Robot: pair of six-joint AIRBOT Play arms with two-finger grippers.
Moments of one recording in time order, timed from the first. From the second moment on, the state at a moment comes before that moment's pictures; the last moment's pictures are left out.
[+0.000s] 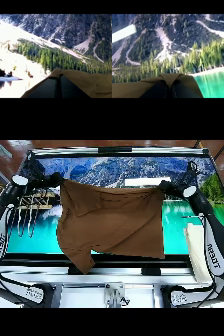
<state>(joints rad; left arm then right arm) 0.07 -1.72 1.54 0.70 -0.64 -1.17 -0.05 -1.60 1.30 -0.96 0.39 1.37</state>
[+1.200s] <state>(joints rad) 0.20 -1.84 1.61 0.95 -1.36 -1.19 -0.17 -1.68 1.30 -1.03 1.11 1.59</state>
